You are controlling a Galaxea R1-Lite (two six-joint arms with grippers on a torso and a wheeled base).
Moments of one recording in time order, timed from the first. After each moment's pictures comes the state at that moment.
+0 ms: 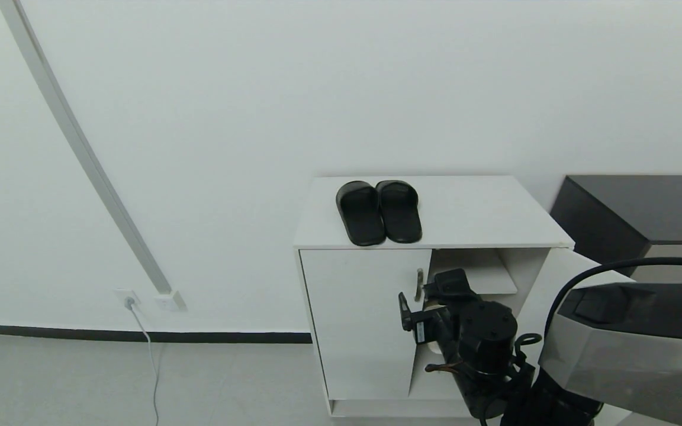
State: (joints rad) left arm 0.00 0.00 0.00 0.00 -0.03 0.01; right arm 0.78 2.26 -0.68 -1.54 -0.61 -0.06
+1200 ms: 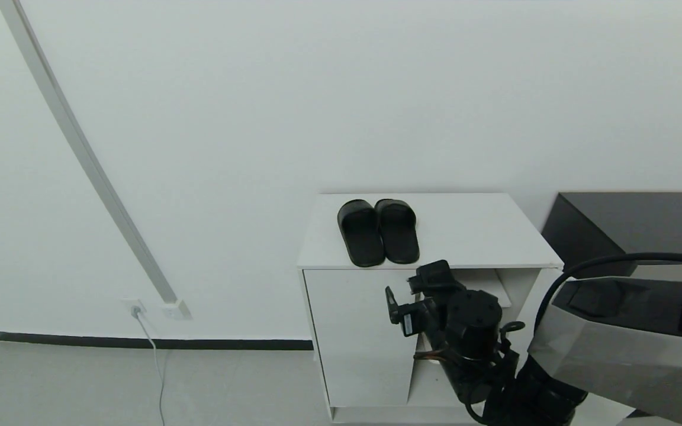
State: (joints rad) left arm 0.00 0.00 0.00 0.00 -0.03 0.01; right arm 0.77 2.28 -0.80 -1.44 -0.54 -0.09
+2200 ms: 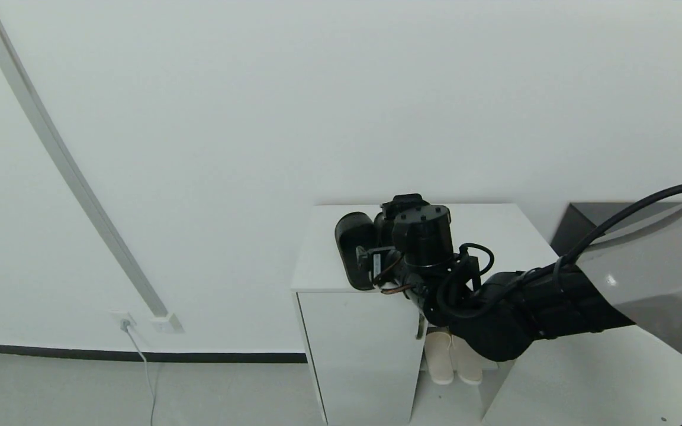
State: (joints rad) left arm 0.00 0.00 0.00 0.00 -0.03 0.01; right arm 0.80 2.14 -1.30 -0.59 -0.50 0.20
